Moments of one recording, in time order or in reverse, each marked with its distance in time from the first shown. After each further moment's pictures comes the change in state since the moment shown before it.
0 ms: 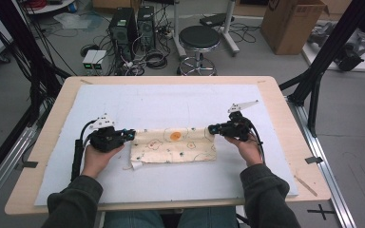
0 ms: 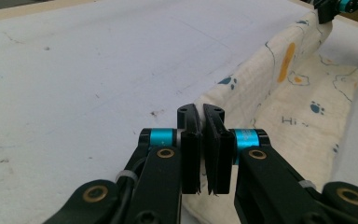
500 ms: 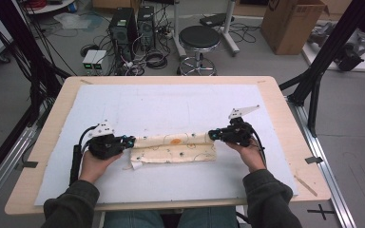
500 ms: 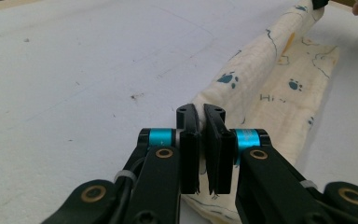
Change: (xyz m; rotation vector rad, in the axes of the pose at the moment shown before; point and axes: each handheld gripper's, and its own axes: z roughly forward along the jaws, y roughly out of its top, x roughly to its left) left arm -0.013 -0.008 -0.009 0.020 -0.032 0.045; right arm 0.015 -0.009 -0.006 0.006 0.023 -0.040
